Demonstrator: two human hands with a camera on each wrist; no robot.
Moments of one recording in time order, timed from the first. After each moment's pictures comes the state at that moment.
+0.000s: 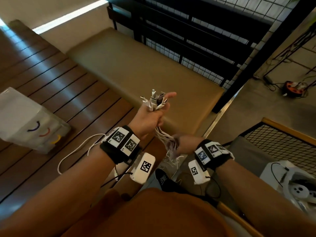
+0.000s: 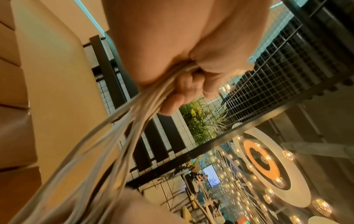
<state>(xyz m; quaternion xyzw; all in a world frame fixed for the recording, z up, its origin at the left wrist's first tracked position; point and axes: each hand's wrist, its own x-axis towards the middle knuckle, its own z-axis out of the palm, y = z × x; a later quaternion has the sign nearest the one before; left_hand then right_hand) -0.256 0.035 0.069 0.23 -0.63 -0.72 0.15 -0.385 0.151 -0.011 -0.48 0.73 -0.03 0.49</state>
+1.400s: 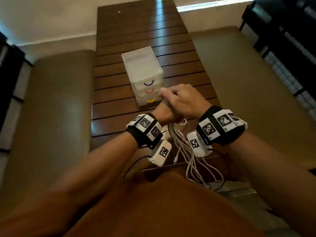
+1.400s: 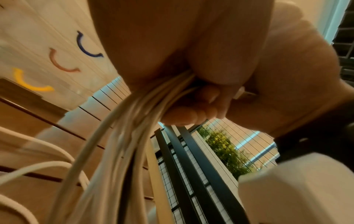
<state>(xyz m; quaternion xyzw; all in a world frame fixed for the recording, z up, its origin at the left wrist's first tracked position) -0.076 -0.026 0.065 0.56 -0.59 -0.53 0.24 -0.175 -0.039 0.087 -0.77 0.52 -0.21 0.30</state>
